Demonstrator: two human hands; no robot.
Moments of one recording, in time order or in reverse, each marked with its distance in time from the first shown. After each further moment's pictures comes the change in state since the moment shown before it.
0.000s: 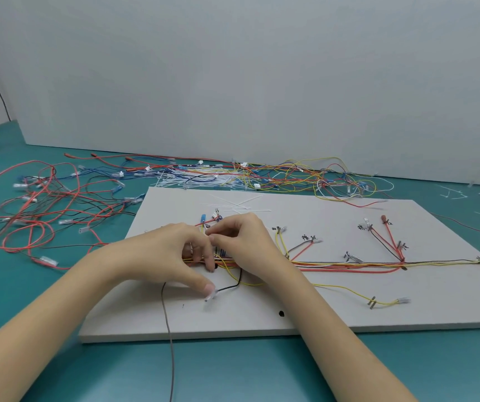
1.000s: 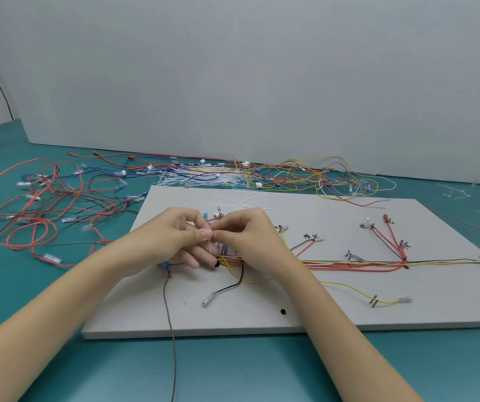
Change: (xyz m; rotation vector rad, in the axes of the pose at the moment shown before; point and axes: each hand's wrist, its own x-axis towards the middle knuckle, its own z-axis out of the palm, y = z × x) left_hand 0.007 0.008 0.003 -0.753 0.159 -0.161; right_hand -0.005 -0.007 -0.008 0.181 -0.050 -0.050
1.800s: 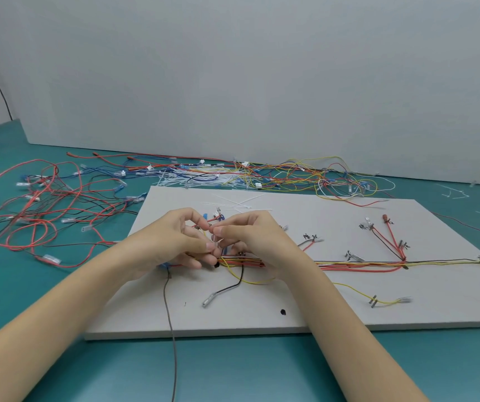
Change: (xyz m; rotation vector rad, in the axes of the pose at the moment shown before) left_hand 0.001 -0.005 -0.001 -0.072 0.029 -0.083; right_hand -0.001 -0.005 -0.010 0.243 -0.080 0.250
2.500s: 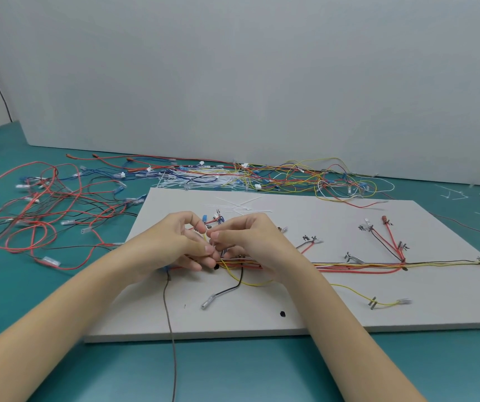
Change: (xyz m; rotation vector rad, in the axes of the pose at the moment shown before) left_hand 0.002 -0.003 0.001 -0.001 0.019 0.002; right_hand -0.001 0.002 0.001 0.021 -0.034 0.008
